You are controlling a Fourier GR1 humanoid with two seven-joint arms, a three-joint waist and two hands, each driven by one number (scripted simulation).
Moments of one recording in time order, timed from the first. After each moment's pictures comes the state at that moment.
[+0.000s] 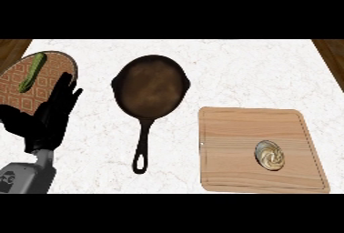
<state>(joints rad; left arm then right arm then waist) -0.17 0.39 -0.13 -1.54 0.35 0.28 0.13 0.26 -0.78 -0.32 -1.65 -0.05 0.24 -0.50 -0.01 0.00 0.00</state>
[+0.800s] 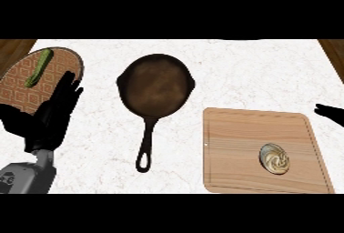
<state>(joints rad) -0.17 0.38 -0.12 -1.57 0.33 0.25 0.16 0.06 -0.96 0.00 -1.81 0.29 0.42 -0.05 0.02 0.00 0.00</state>
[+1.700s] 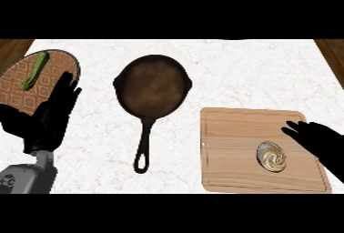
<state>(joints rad) -0.16 0.33 -0.07 -1.59 0.28 0.23 0.20 0.04 -0.85 0.19 -2.03 0.63 0.60 0.23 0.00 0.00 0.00</state>
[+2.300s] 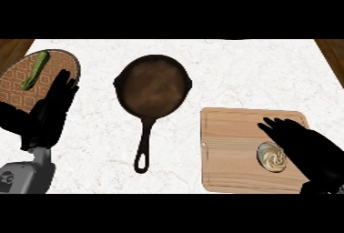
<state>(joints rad) -0.18 0.30 -0.01 -1.56 0.24 0.17 0.20 -0.07 -0.62 0.30 -1.97 0.80 0.70 0.35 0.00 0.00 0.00</state>
